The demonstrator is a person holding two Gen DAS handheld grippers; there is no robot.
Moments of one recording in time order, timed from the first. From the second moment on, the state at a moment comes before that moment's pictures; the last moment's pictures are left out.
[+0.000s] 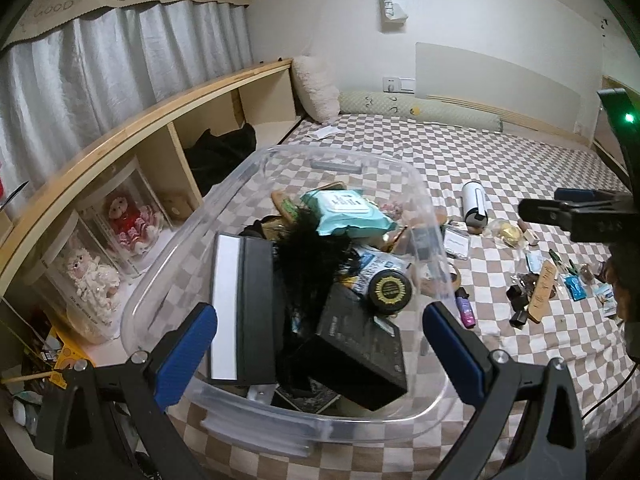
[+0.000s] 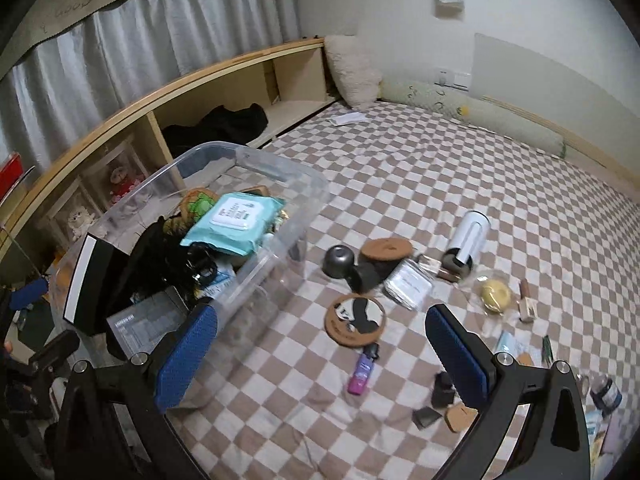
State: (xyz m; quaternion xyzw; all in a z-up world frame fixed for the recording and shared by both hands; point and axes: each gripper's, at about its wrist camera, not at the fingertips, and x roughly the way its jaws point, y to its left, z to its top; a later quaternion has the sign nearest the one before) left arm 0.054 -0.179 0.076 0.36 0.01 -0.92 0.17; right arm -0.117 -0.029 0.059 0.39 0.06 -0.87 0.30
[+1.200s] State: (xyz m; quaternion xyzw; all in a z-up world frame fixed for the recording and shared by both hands) left arm -0.017 -0.031 0.040 0.35 -0.04 -0.94 0.02; right arm -0.076 0.157 -0.014 0.40 0.03 -0.90 0.16
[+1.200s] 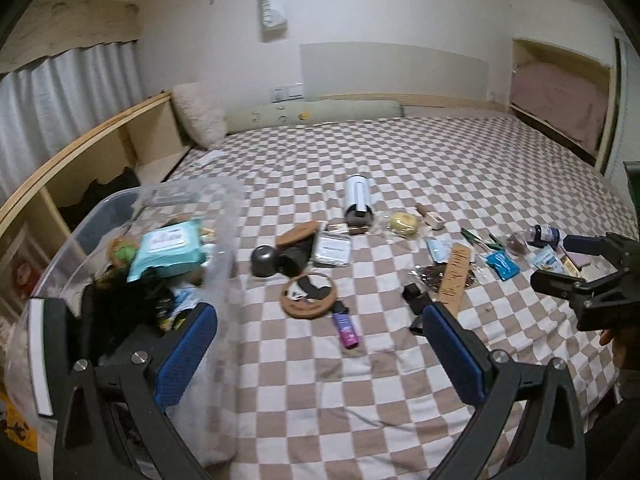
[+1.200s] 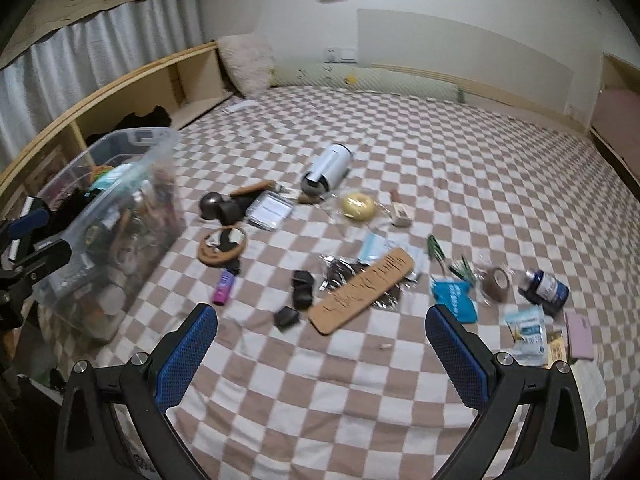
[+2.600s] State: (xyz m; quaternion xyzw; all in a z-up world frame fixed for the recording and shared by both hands) left arm -0.054 -0.016 -0.066 0.41 0.01 -0.91 -0.02; right arm -0.158 0.067 -0.186 0.54 0.04 -0.80 0.26
